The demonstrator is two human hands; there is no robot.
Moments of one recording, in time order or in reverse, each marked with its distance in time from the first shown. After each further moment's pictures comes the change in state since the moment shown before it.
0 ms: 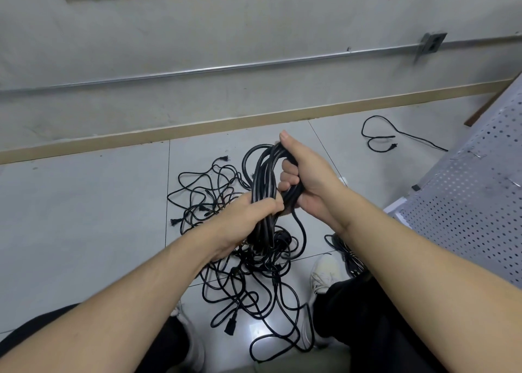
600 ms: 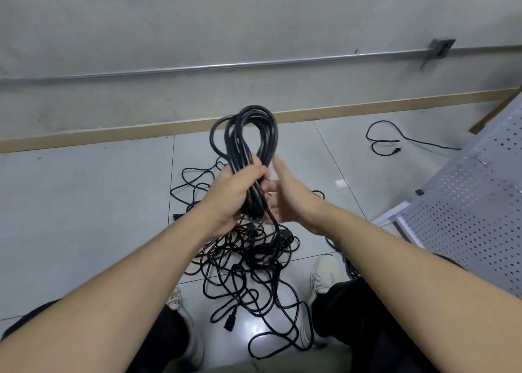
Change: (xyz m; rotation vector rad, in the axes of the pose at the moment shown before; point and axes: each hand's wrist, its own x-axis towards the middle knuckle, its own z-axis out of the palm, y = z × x) left_hand 0.002 0.020 -0.019 -0.241 0.221 0.144; right_hand 0.001 0.038 0.001 -0.565 -0.270 0.207
